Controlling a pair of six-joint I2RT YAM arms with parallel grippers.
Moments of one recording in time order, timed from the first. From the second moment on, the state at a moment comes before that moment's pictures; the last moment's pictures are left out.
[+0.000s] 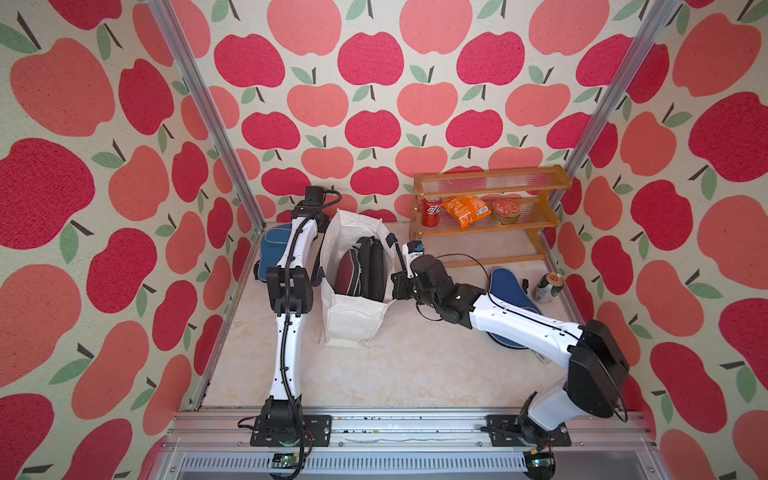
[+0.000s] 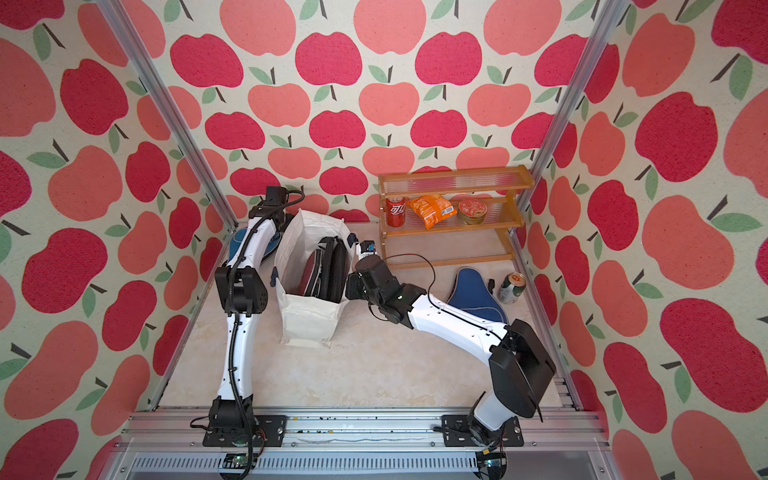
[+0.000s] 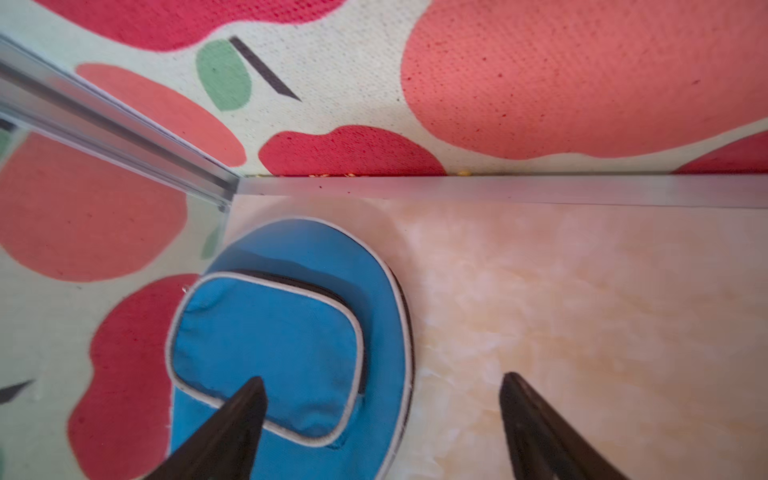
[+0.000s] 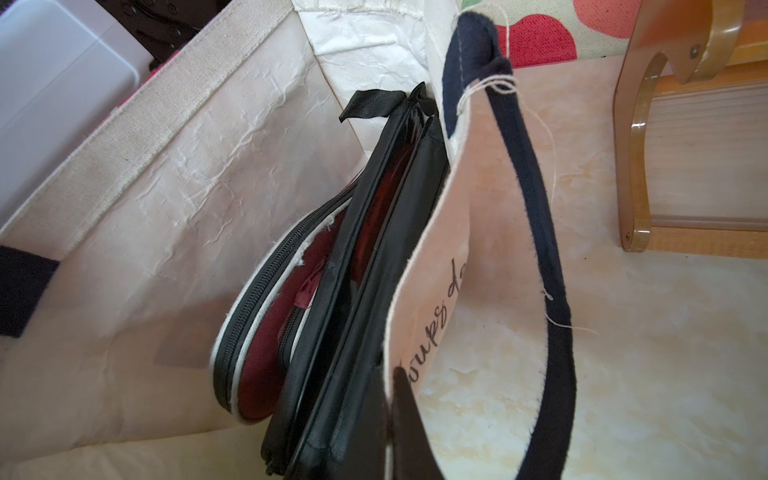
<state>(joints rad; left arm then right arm) -0.04 2.62 2.65 -0.88 -0.31 0.02 0.94 1.57 1.19 -0.13 0.14 0.57</state>
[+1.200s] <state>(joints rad) -0.09 1.60 1.62 -1.02 0.25 -0.39 0.93 1.55 1.16 -0.13 0.13 0.53</state>
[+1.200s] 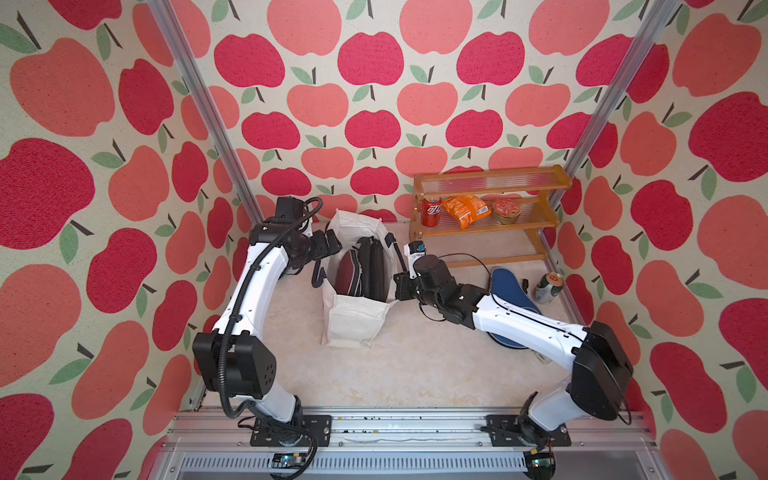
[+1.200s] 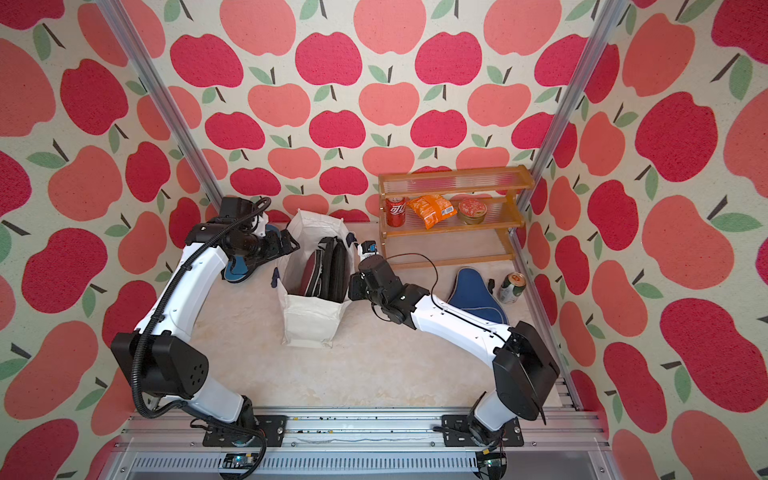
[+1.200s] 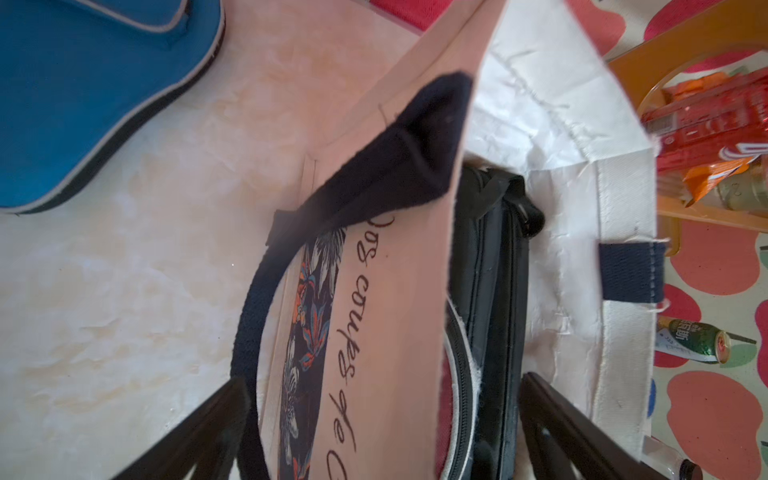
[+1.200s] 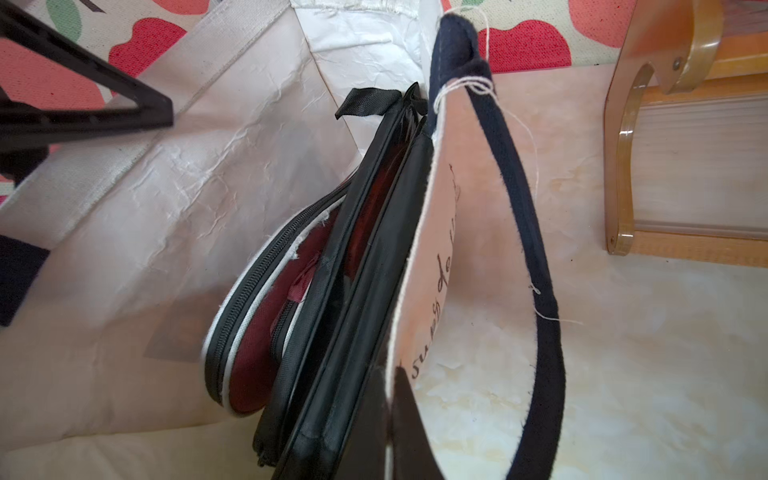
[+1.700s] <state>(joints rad) -0.17 1.79 1.77 -1.04 0.24 -0.36 0.88 1.53 1.10 -0.06 0.06 0.54</state>
